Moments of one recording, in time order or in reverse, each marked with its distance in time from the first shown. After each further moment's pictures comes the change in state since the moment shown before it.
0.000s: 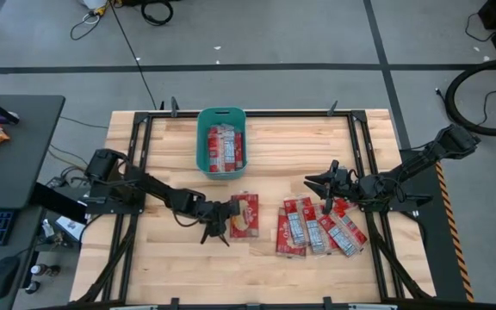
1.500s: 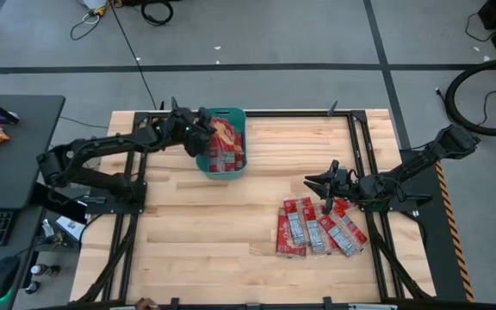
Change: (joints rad) left arm 0.826 -0.483 0.002 -0.116 0.239 0.123; right arm 0.000 0.000 0.000 0.001 0.000 0.000
